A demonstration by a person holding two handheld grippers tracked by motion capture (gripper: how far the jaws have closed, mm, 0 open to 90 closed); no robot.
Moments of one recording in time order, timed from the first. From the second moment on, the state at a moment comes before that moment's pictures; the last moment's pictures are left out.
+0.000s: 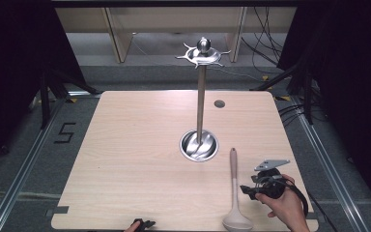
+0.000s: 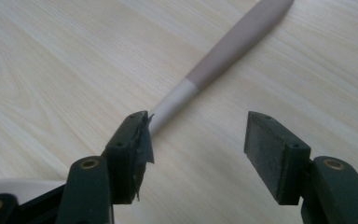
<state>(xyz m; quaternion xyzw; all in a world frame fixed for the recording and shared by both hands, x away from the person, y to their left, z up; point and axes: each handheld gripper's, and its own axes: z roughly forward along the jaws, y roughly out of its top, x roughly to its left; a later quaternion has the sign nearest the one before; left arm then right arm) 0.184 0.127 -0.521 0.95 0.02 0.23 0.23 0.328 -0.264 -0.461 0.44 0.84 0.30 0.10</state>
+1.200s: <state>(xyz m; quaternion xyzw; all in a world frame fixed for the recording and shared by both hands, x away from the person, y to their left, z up) 0.185 0.127 -0.520 0.95 0.02 0.23 0.23 0.381 -0.220 -0.472 0.43 0.89 0.17 0.04</state>
